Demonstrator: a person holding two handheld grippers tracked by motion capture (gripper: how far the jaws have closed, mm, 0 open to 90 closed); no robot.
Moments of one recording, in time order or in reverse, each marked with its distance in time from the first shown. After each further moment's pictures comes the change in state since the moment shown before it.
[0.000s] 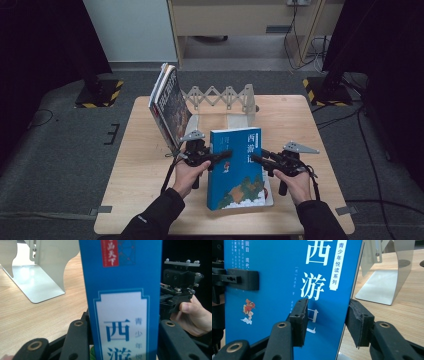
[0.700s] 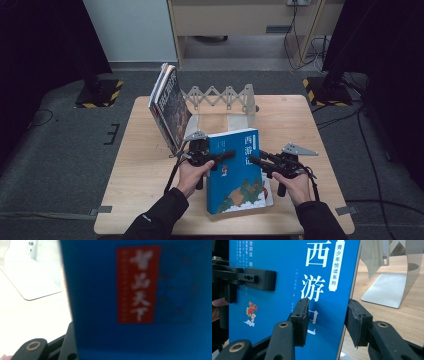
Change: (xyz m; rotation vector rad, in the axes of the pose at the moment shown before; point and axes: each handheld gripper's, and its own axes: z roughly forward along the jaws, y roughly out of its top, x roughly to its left) left arm 0.001 -0.002 0.011 -0.009 -0.016 -0.057; right arm 0.006 -0.002 0.000 -0.013 0.030 -0.029
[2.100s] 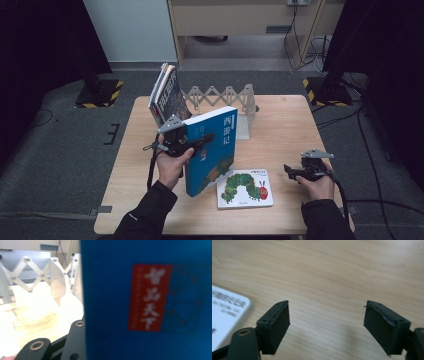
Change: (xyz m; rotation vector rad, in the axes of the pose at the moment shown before) left arm -0.017 0.049 -0.073 -0.136 0.205 0.155; right arm -0.075 -0.030 -0.051 0.366 -0.561 -0.101
